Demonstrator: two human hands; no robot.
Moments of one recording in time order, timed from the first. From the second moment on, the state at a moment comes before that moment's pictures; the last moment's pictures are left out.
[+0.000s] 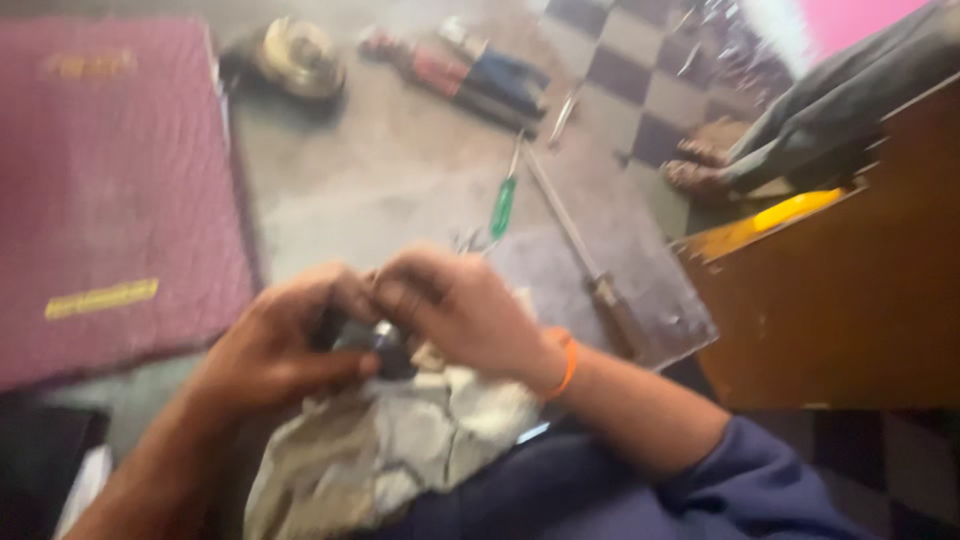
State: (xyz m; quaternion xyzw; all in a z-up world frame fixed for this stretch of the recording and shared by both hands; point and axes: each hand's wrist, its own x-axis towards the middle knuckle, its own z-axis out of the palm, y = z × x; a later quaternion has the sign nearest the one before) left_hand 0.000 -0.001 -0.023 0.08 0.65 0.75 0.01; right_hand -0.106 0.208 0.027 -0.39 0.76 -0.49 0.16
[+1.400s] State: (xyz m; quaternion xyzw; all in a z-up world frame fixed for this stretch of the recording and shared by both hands) left_hand -0.001 0.028 0.018 0.10 0.81 0.56 -0.10; right_hand -0.433 0.199 -0.003 -0.10 0.99 -0.10 0.02
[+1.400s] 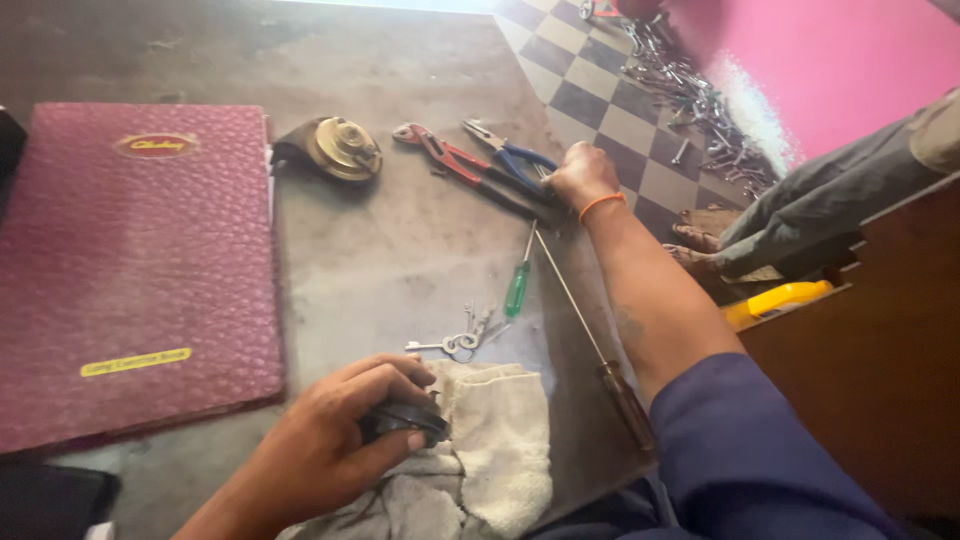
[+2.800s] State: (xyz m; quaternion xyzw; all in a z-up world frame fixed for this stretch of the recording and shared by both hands) left_hand 0.008 0.048 0.019 0.03 0.82 0.54 -0.18; right_hand -0.118 0.275 0.046 -0.09 0.57 -0.76 0.28
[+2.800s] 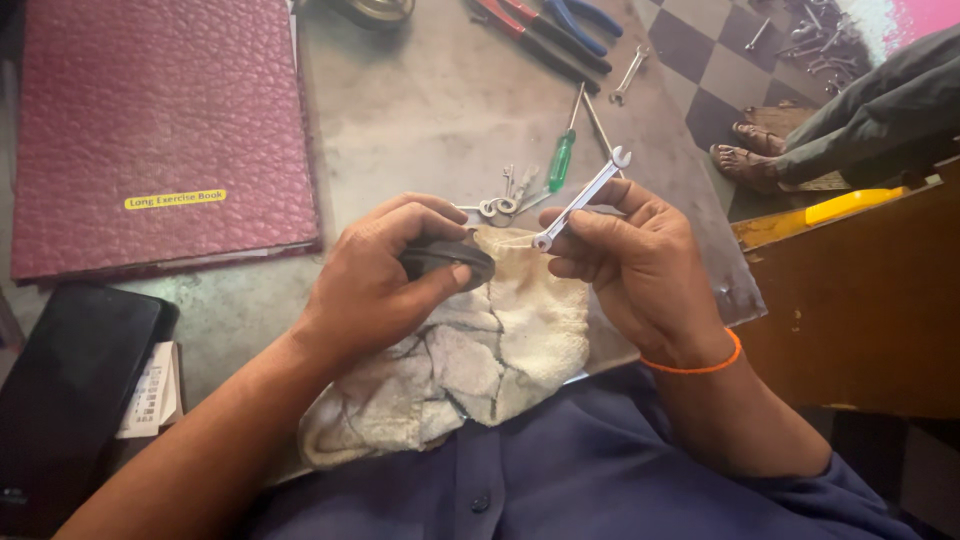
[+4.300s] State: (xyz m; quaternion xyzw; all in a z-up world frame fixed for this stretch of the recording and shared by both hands) left_hand 0.004 0.034 0.020 -0.09 0.80 0.55 -0.23; right_hand -0.111 0.276 0.060 -0.39 0.86 -0.31 -0.12
